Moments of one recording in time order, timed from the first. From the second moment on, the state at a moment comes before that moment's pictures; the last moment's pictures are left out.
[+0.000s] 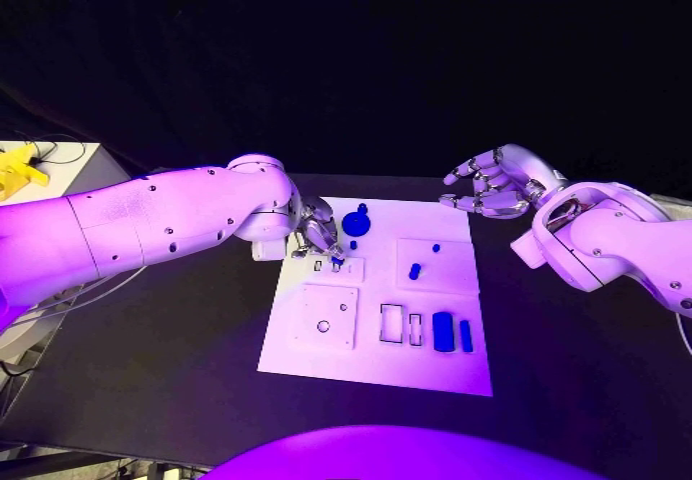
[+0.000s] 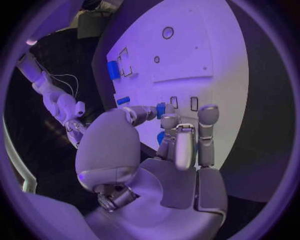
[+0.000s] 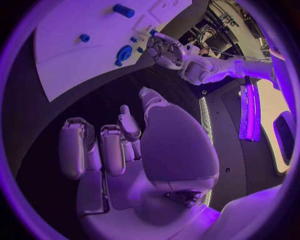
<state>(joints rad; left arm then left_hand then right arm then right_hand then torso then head) 1.34 -0.66 -0.12 1.35 -0.91 0.30 -0.52 1.13 -0.23 0.84 0.23 0.28 0.76 0.08 0.90 0.57 1.17 -0.01 1.25 0.78 1.47 -0.07 1.51 1.31 0.17 1.12 0.04 1.28 0.76 1.35 -0.87 -0.16 1.58 -0.95 -0.49 -0.03 1.38 -0.19 0.16 0.29 0.33 0.91 0.16 0.20 0.32 1.25 0.07 1.21 1.24 1.47 0.00 1.46 1.31 0.03 1.46 0.10 1.34 1.31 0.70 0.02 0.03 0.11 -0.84</state>
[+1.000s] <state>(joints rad) 1.34 -0.64 -0.13 1.35 -1.02 0.32 -0.52 1.10 -0.24 0.84 0.23 0.31 0.77 0.08 0.90 0.57 1.20 -0.03 1.25 0.78 1.47 -0.07 1.51 1.31 0.15 1.15 0.03 1.30 0.79 1.35 -0.87 -0.16 1.58 -0.95 -0.49 -0.04 1.38 -0.19 0.17 0.29 0.33 0.91 0.16 0.20 0.32 1.25 0.07 1.21 1.24 1.47 0.00 1.46 1.31 0.03 1.46 0.10 1.34 1.31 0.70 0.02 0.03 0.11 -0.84</state>
